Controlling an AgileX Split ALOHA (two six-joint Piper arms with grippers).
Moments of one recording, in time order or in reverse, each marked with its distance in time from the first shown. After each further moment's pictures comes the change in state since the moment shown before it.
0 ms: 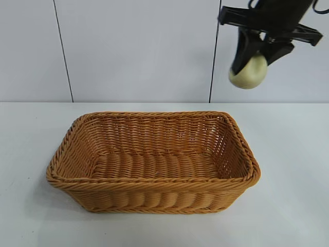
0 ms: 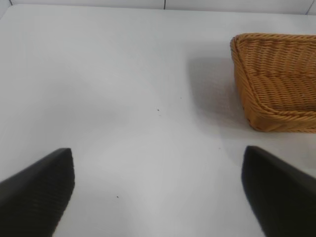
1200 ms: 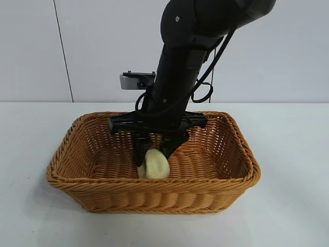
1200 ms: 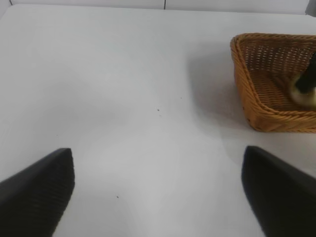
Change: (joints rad) left arm 0.000 0.000 0.000 0.000 0.000 0.000; right arm 0.289 0.339 0.000 -0.020 -0.192 0.057
